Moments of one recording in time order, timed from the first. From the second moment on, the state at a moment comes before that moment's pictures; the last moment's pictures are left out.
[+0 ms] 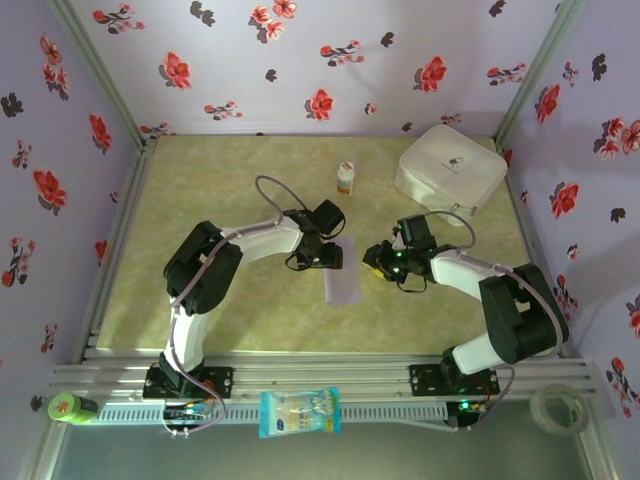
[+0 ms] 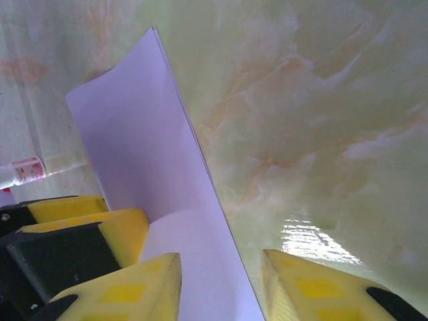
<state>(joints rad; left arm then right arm) -0.83 2.02 1.39 -0.65 0.06 -0.69 0.37 1.47 0.63 -0.13 -0.48 0.89</state>
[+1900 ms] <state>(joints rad) -0.82 1.97 1.33 -0.58 0.06 -0.70 0.47 1.73 0.80 -0.15 -0.50 0.75</state>
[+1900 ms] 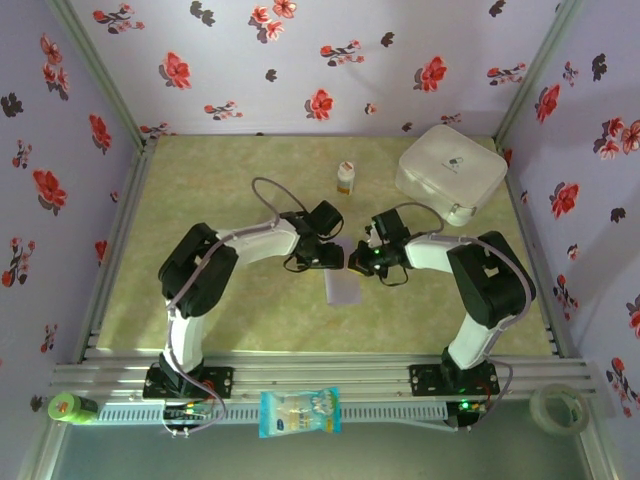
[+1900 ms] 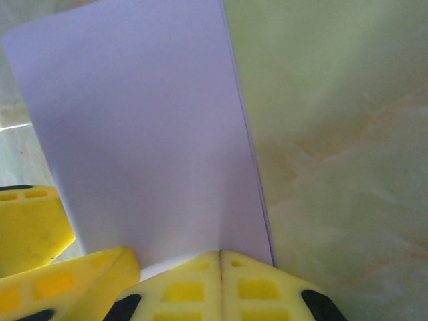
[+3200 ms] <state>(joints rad) -0.73 1.86 0.87 0.10 0.45 -0.93 0.47 1.75 0.85 -0.22 -0.49 0.72</state>
